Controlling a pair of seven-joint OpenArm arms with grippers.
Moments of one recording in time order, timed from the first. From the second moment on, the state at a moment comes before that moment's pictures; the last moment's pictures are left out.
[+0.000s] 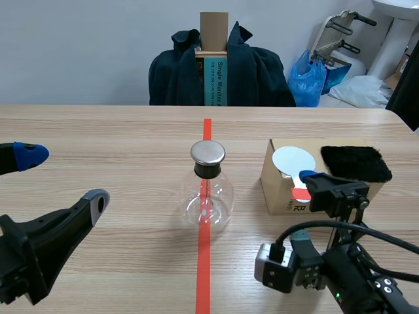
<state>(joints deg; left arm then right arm) 47.8 -32.4 -8.9 119.6 -21.3 -25.1 -9.7 -21.4 16.7 -15.2 78.0 -79.0 -26.6 2.0</state>
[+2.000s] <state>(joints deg) 47.8 -32.4 -8.9 119.6 -21.3 -25.1 -9.7 -19.5 24.7 -6.5 91.7 -77.4 -39.0 0.9</state>
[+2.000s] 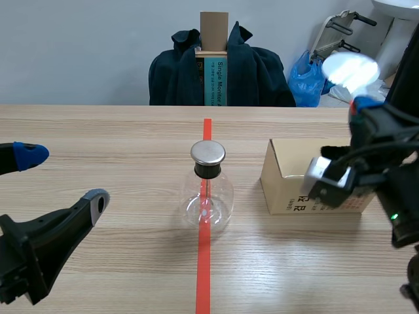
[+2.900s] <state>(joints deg) 10.0 -31.8 4.8 76.6 -12.0 -35.6 -15.3 -19.4 33.7 15.5 122.6 -55.0 -38.5 0.8</state>
